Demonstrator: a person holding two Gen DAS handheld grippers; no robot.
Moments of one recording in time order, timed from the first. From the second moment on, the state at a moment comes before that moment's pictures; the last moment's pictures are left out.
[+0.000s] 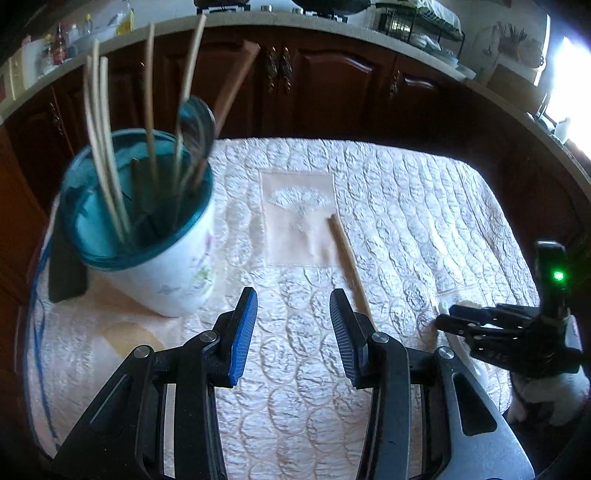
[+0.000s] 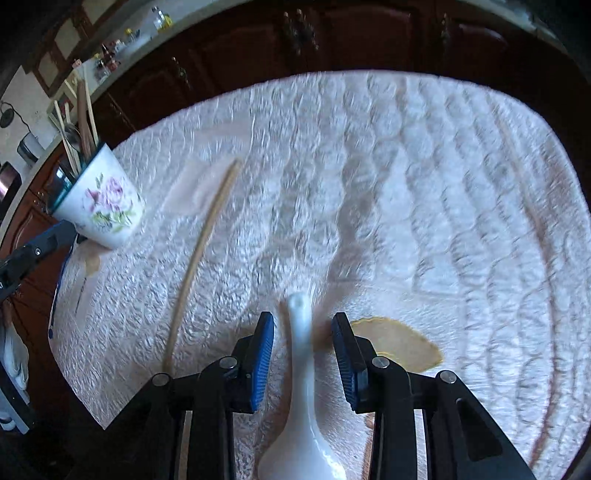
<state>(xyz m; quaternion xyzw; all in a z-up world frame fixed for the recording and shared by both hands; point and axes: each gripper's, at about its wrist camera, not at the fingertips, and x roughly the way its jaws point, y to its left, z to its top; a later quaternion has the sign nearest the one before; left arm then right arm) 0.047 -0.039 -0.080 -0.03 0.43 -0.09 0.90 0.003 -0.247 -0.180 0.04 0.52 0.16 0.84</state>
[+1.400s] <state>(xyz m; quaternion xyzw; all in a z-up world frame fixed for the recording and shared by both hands) 0.113 -0.101 -0.151 -0.02 0.53 -0.15 0.84 0.017 -0.297 -0.177 0.12 0.52 0.20 0.82</state>
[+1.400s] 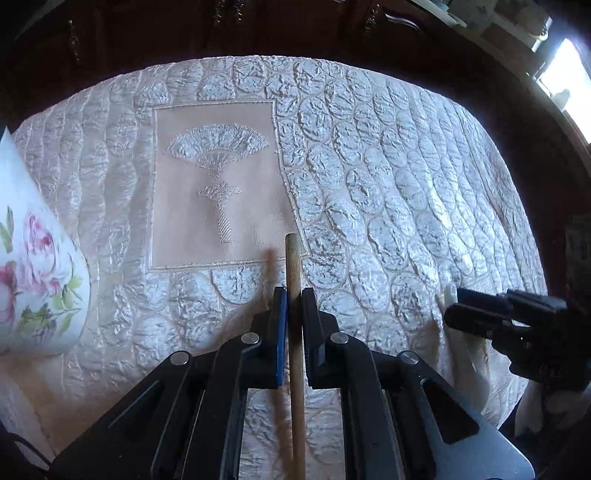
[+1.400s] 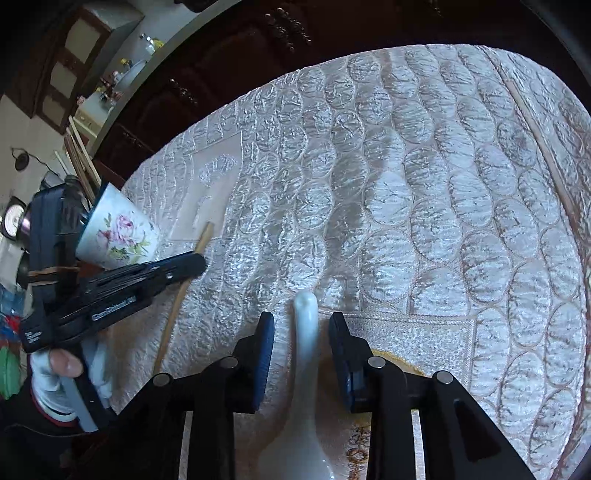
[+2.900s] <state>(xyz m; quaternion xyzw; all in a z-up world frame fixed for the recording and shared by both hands) 0.050 -0.038 -0.048 -0.08 0.42 -0.21 0.88 -0.003 -0.246 -0.089 0.08 0.41 0.25 0.87</state>
